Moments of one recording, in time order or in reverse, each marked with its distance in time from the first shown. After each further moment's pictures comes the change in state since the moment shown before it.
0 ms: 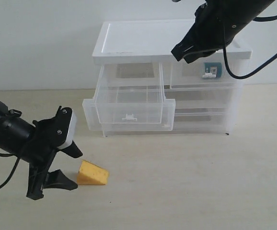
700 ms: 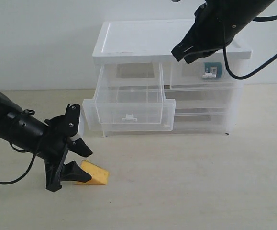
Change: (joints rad) left arm 0.000 0.129 -0.093 -0.126 0.024 0.005; right arm 0.000 0.000 0.000 0.003 0.002 -0.007
